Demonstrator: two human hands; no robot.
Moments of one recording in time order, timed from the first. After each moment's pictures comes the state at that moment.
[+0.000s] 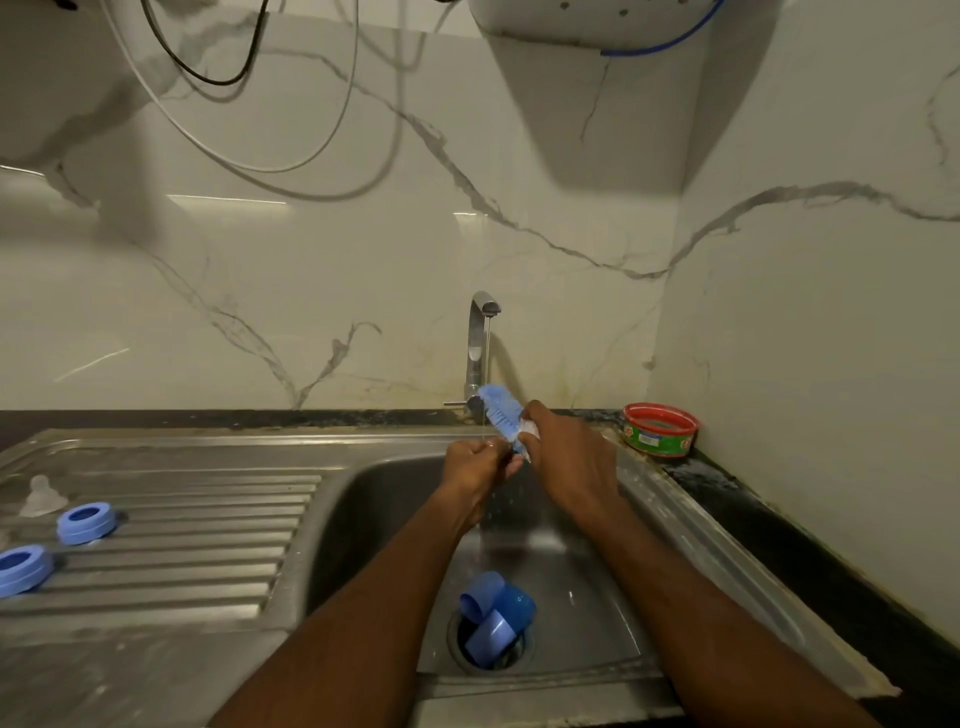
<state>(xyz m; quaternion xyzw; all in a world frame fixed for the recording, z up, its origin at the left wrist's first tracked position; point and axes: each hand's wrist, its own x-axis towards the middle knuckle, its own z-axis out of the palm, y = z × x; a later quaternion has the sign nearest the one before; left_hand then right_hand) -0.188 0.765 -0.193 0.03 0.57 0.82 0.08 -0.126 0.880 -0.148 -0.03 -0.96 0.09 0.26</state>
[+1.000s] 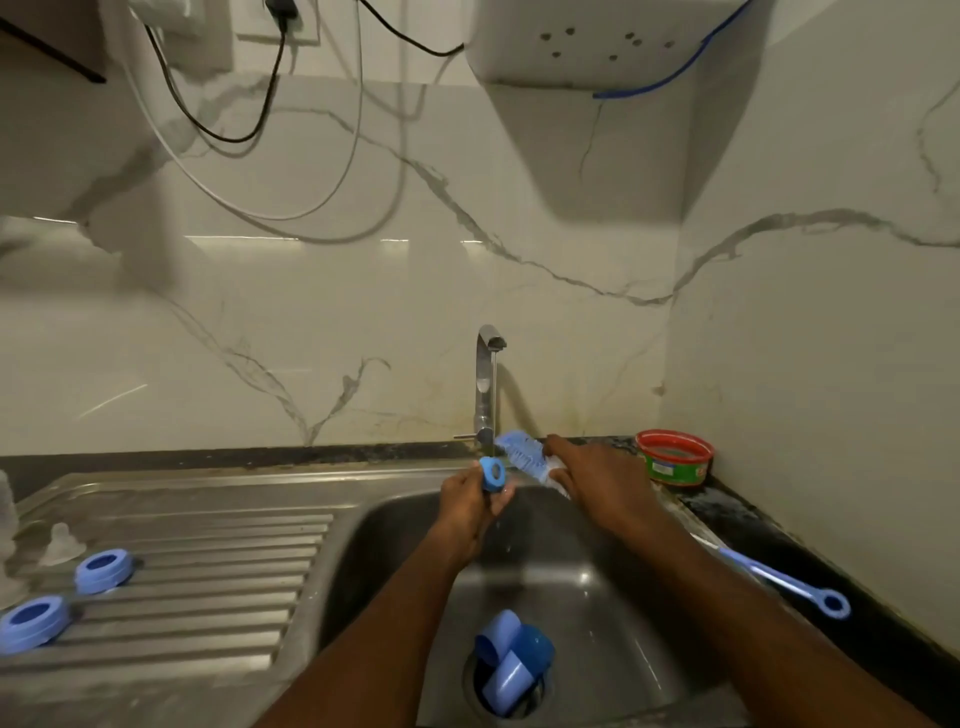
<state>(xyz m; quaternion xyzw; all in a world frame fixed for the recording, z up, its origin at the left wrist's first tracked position) -0.195 0.752 -0.187 -0.05 0.46 0.88 0.08 -0.121 0.914 -0.133 0.04 -0.98 0.02 0.21</state>
